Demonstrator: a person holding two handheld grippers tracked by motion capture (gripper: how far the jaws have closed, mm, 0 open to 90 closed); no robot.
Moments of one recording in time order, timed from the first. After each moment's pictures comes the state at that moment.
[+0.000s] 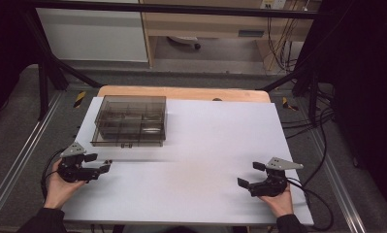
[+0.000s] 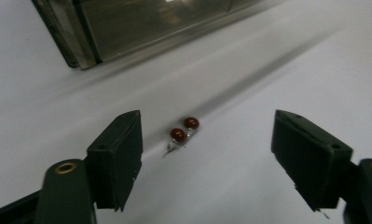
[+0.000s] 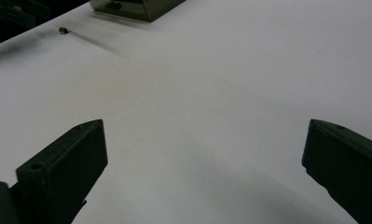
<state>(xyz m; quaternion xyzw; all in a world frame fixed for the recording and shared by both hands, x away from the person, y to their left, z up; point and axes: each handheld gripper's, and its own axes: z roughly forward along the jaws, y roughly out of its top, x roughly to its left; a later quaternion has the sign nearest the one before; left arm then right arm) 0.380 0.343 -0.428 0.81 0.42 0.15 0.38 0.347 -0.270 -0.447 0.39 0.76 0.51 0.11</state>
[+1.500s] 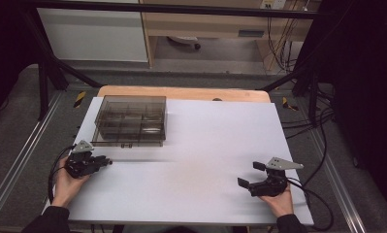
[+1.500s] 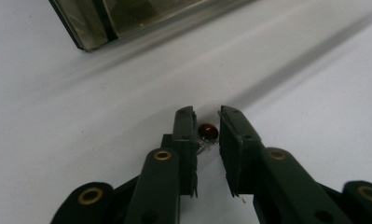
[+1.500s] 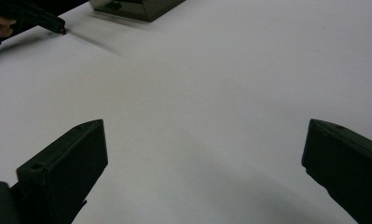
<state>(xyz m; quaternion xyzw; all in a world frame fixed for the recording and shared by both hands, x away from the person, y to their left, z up) 0.399 0.337 -0.446 0.82 0.43 0.16 0.34 0.347 -0.271 -0.447 0.39 0.76 0.51 0.11</state>
